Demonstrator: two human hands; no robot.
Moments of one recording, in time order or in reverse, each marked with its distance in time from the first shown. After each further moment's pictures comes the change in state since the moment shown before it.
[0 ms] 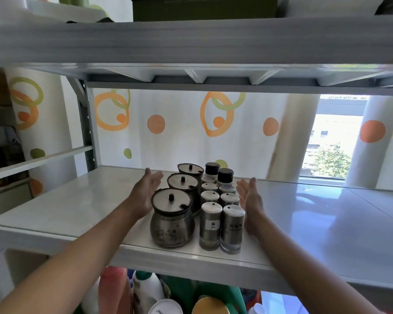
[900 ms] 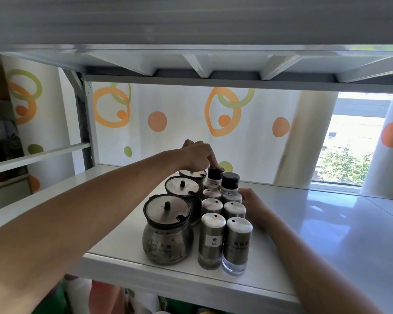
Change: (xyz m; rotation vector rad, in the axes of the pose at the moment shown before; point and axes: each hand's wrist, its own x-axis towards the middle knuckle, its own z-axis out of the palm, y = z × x) left_hand 0.029 0.072 0.115 1.659 -0.321 0.422; right_hand 0.036 -0.004 -0.011 -0.737 -0.371 -0.248
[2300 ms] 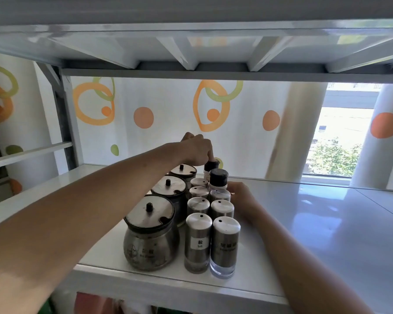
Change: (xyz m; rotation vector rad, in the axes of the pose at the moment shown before) left_hand 0.035 0.016 0.006 0.191 -0.046 0.011; right_hand 0.024 0.025 0.001 -0.086 0.111 0.066
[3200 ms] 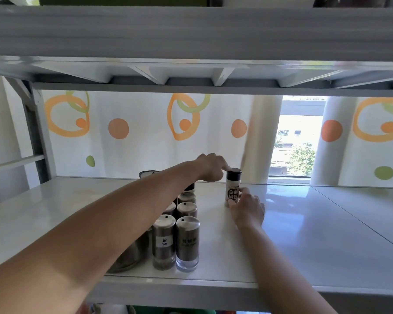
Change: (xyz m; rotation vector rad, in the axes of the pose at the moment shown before) left_hand 0.007 0.100 0.004 -0.177 -0.066 0.106; right_hand -0.050 0.018 -0.050 -0.350 0.504 0.359
